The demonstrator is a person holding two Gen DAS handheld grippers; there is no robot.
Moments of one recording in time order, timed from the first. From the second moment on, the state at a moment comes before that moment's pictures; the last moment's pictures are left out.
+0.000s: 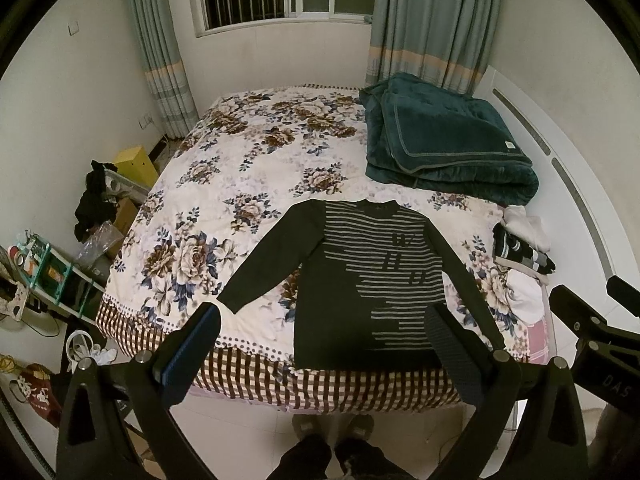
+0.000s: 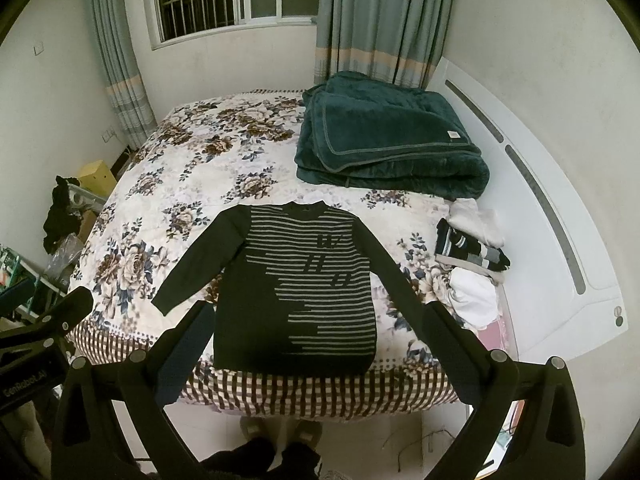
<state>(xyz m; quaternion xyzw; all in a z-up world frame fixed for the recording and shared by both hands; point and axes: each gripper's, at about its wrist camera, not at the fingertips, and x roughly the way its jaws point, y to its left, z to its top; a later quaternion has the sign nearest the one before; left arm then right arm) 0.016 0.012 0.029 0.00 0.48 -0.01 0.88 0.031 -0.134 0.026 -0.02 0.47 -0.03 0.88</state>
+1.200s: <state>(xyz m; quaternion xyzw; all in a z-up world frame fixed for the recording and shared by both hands) 0.064 0.010 0.015 0.03 0.43 0.02 0.90 0.061 -0.158 0.004 0.05 0.48 -0.04 0.87</state>
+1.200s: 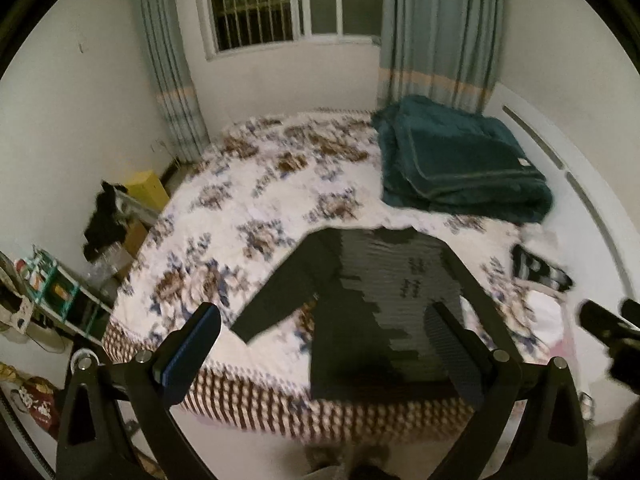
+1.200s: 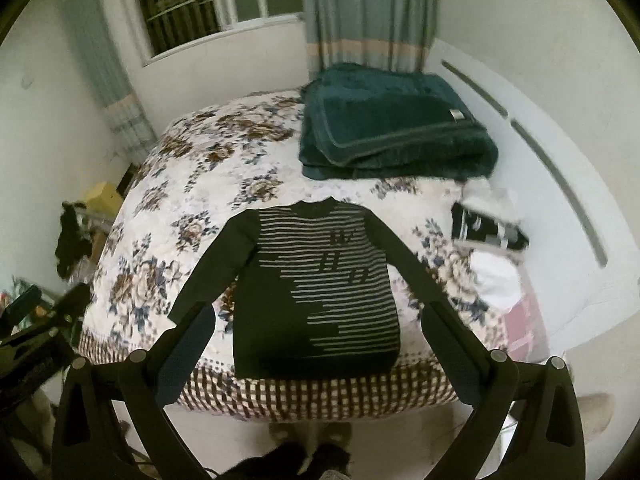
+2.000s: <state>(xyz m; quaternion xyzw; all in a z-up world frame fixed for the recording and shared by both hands) 0.175 -0.080 -0.392 0.20 0.54 0.11 0.81 0.107 -0.575 -0.509 0.12 0.64 -0.25 0.72</state>
